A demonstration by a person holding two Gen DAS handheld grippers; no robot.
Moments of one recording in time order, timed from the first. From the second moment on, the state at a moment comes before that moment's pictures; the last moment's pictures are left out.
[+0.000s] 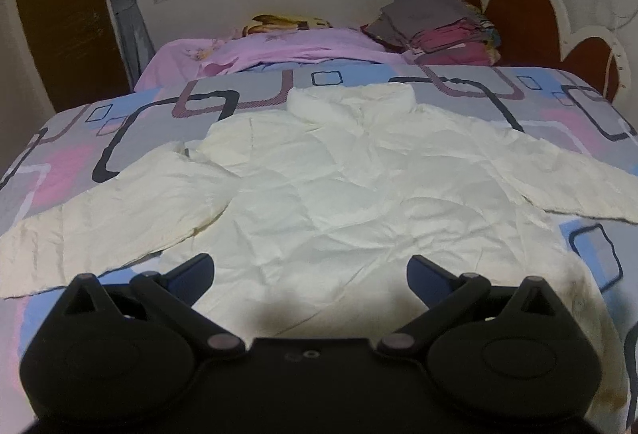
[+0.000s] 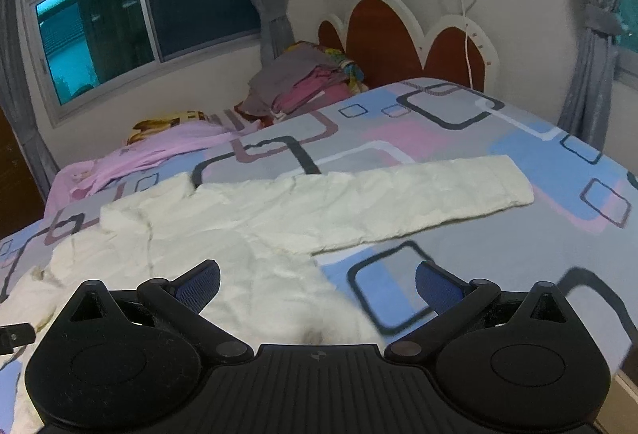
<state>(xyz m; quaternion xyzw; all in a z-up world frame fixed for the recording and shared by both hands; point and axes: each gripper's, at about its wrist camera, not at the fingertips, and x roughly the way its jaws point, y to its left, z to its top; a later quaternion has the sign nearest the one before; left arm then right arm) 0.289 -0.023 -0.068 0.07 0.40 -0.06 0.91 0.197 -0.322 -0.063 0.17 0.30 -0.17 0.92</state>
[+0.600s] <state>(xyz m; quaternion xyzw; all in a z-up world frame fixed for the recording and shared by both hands) 0.341 -0.136 -0.102 0.10 0.41 -0.06 0.91 0.251 -0.493 -0.142 0.21 0.35 -0.24 0.88</state>
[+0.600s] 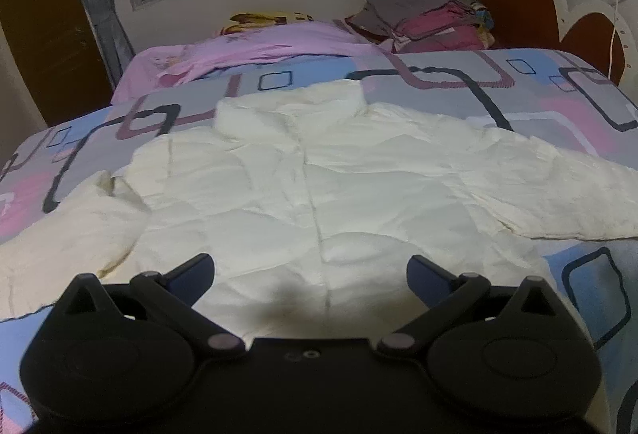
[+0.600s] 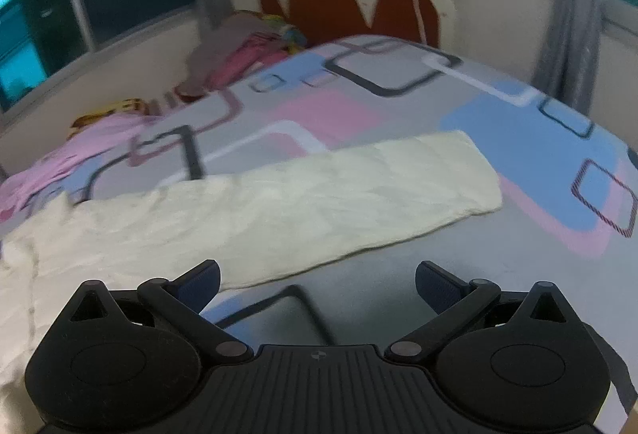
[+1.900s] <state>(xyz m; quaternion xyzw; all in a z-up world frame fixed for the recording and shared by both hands) 0.400 -0.136 -0.139 0.11 0.45 0.01 0.89 0.291 -0.614 -0.188 0.30 0.28 -0.33 0.85</state>
